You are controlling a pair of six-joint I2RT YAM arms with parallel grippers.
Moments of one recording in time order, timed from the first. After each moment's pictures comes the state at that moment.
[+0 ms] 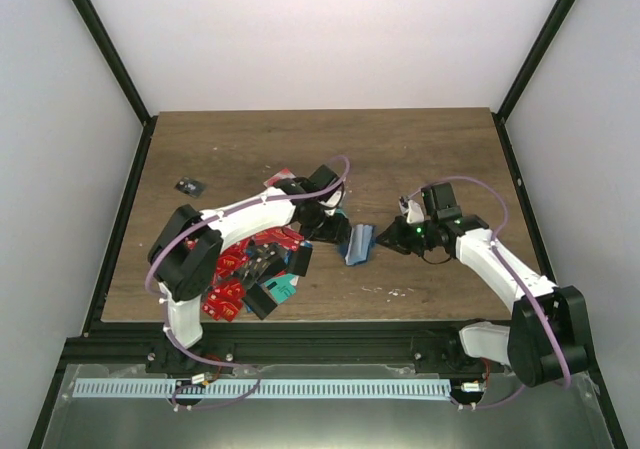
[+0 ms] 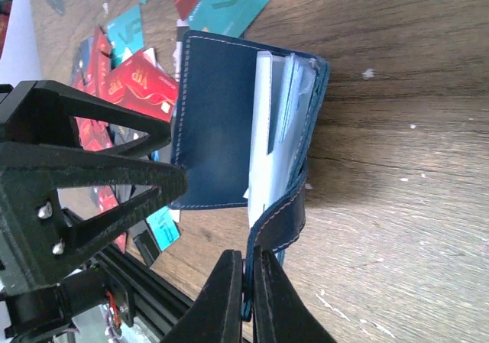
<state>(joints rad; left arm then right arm) -0.78 1.88 1.40 -0.70 0.30 -0.49 0.26 1.22 0.72 -0.51 -0.64 0.54</state>
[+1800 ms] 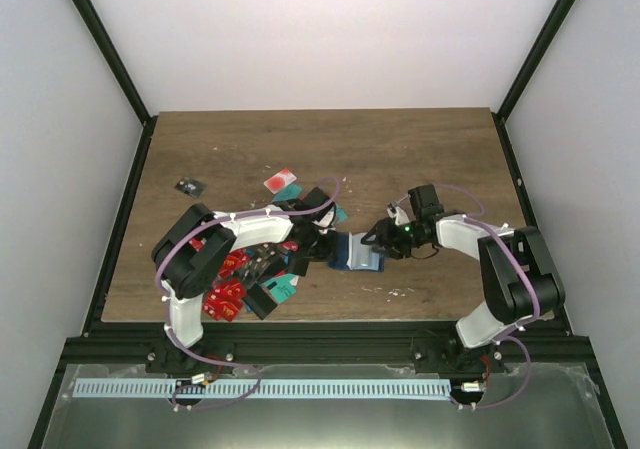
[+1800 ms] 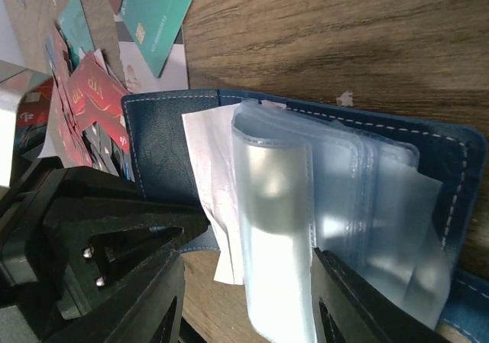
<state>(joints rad) -0.78 1.92 1.16 -0.45 0.39 -0.65 0.25 1.55 0.71 -0.29 -0.75 0.58</state>
